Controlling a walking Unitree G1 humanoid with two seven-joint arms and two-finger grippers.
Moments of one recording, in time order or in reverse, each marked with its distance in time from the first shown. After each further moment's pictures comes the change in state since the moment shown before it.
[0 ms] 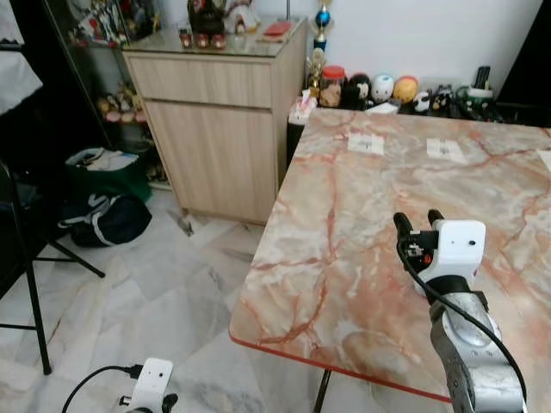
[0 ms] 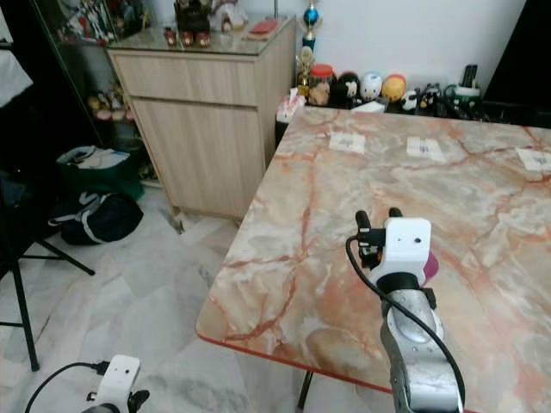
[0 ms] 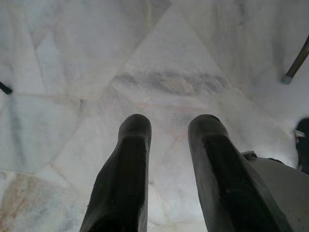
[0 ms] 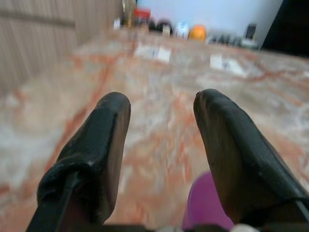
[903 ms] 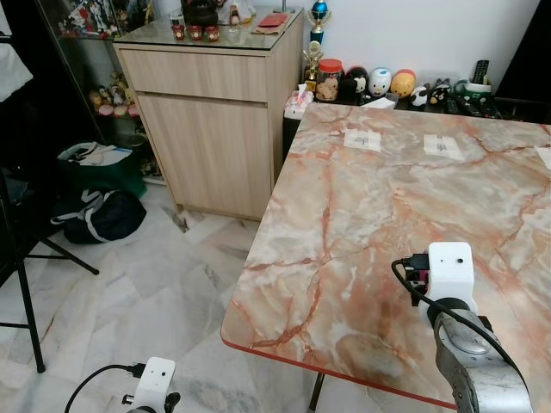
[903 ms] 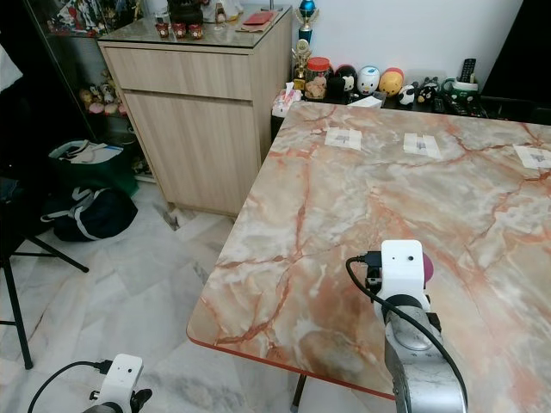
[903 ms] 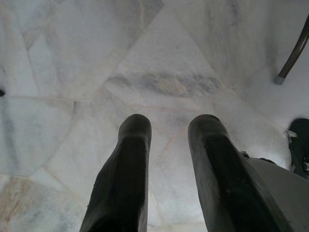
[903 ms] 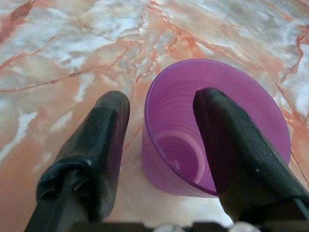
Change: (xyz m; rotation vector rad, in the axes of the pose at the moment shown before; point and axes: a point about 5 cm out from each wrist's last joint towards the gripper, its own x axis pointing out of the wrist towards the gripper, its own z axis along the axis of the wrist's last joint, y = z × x) left arm 0.001 -0.003 0.001 0.000 -0.001 -0.008; right arm -0.011 -0.006 -0.028 -0.045 0.316 -0.096
